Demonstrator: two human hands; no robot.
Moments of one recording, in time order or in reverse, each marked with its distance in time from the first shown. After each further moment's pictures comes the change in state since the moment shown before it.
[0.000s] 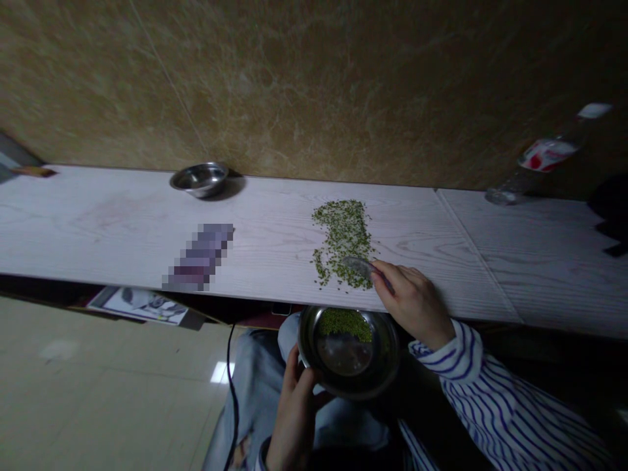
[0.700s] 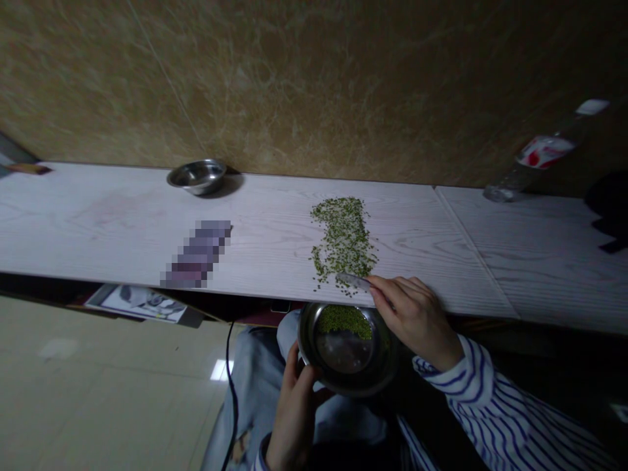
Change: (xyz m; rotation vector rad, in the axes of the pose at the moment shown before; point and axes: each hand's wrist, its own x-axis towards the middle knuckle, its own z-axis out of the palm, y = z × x) left_hand -0.001 -0.004 -0.003 -0.023 -0.007 -0.020; right_hand -0.019 -0.014 -0.013 0.017 -0.070 -0.066
